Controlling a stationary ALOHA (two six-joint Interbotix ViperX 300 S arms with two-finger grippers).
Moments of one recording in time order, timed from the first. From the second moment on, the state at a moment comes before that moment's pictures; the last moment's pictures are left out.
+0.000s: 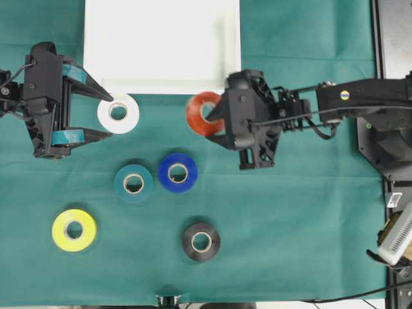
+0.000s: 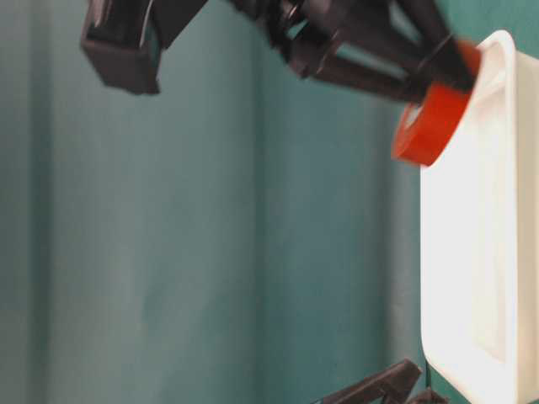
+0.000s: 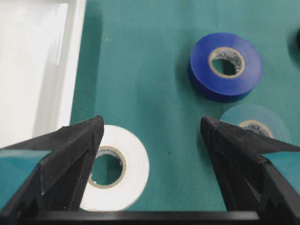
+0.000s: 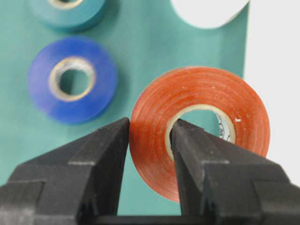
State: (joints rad) left arm -0.02 -0.32 0.99 -0.03 -0.13 -0.04; right arm 0.05 -0.16 0.72 -0.11 0.20 0.18
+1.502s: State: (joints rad) left arm -0.02 -0.33 0.99 -0.03 -0.13 -0.04; right arm -0.33 0.17 0.48 -0.31 0.06 0.18
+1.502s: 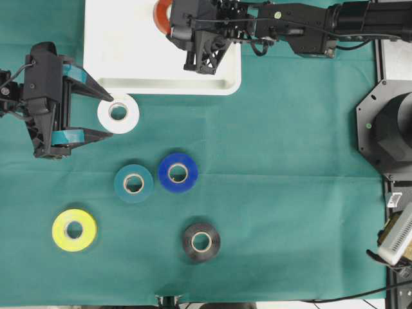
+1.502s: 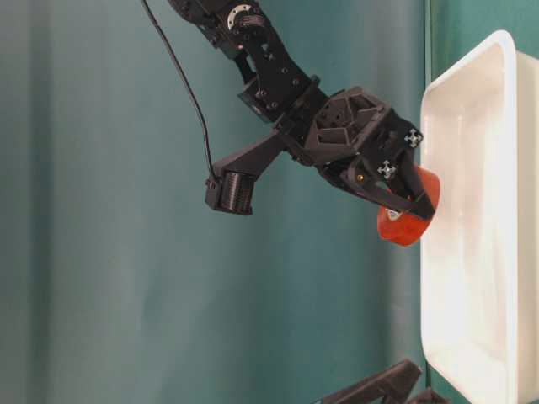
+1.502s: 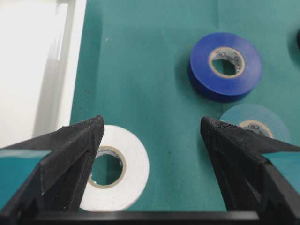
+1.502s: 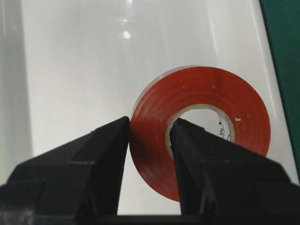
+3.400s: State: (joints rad) left arm -0.02 -0.32 0.99 -0.03 -0.13 -0.04; right arm -0.24 0.06 0.56 -0.32 0.06 0.18
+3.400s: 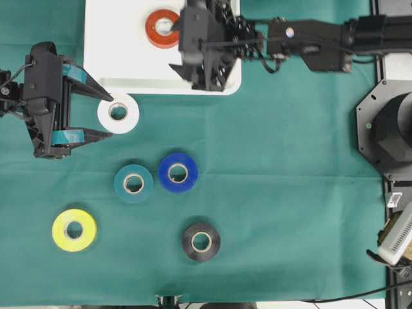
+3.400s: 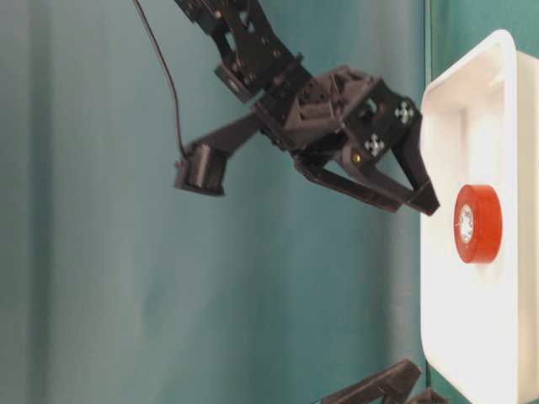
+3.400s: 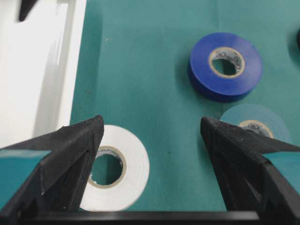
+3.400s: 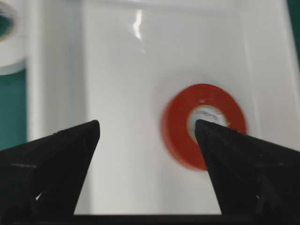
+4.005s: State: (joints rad) left arm -0.02 -0.33 0.99 -0.03 -0.13 -0.04; right arm -0.05 -0.08 0.70 -0.32 0.06 0.18
